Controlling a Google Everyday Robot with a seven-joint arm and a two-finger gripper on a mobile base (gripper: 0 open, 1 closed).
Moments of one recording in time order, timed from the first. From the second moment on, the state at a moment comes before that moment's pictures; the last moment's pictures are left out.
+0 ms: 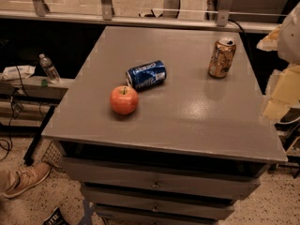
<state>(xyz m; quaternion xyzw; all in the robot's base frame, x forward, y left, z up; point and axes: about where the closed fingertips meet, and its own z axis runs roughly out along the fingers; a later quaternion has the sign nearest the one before) 0.438 -0.216 0.978 -0.60 0.78 -0.04 0.16</state>
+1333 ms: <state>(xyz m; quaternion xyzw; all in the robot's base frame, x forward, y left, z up) 0.550 -0.132 0.983 -0.74 0.65 -0.09 0.15</state>
